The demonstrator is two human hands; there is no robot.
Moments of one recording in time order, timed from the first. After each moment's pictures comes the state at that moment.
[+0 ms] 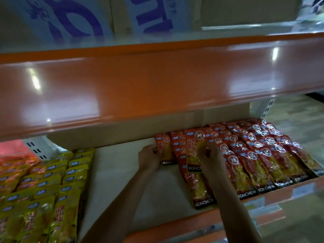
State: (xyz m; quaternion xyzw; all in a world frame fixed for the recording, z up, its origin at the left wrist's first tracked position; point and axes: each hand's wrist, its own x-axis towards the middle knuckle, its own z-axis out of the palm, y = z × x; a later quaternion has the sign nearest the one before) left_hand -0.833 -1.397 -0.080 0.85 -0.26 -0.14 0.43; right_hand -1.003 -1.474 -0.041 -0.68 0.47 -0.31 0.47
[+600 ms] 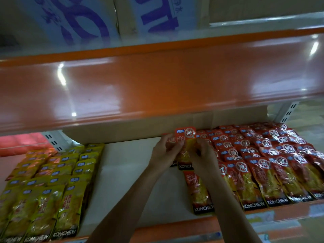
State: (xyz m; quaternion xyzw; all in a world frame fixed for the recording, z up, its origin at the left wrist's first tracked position) left_hand -0.873 -1.400 -0.042 0.74 -0.30 -0.21 0.57; right_hand -0.983 -1.478 -0.038 -0.75 0.34 -0.28 0.50
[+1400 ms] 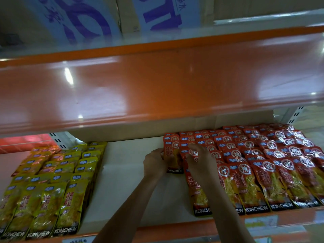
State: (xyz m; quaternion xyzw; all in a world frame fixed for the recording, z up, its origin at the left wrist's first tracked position) left_hand -0.860 -1.387 -0.073 0.89 -0.26 -0.10 0.36; right_hand -0.984 -1.472 -0.041 -0.82 0.34 -0.24 0.39
